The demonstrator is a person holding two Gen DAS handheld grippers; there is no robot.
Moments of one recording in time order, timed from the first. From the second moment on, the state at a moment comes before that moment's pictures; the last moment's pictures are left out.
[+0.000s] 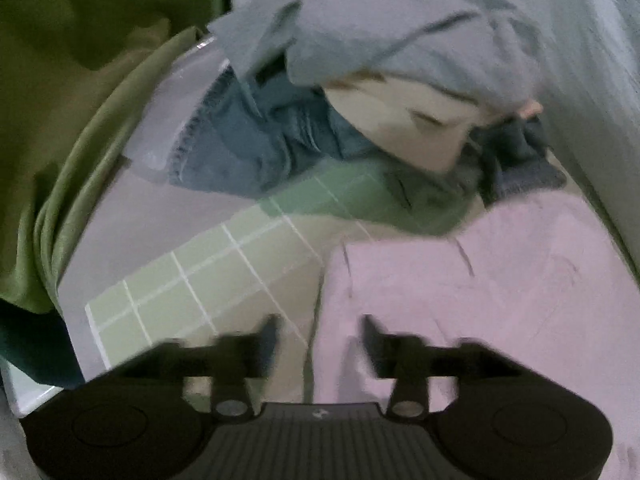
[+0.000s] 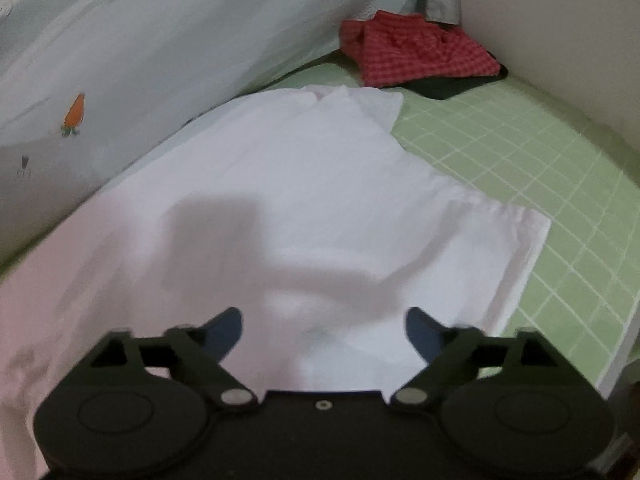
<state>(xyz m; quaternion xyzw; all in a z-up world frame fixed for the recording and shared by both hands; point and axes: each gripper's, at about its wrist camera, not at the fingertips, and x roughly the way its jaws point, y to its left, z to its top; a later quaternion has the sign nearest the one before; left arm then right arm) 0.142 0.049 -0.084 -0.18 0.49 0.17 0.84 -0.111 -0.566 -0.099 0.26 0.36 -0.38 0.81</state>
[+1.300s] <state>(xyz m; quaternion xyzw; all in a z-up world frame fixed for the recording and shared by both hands) -0.034 -0.309 -0.058 -0.03 0.48 -0.05 0.87 -0.275 -0.713 -0.148 0.19 0.41 -0.34 0.82</state>
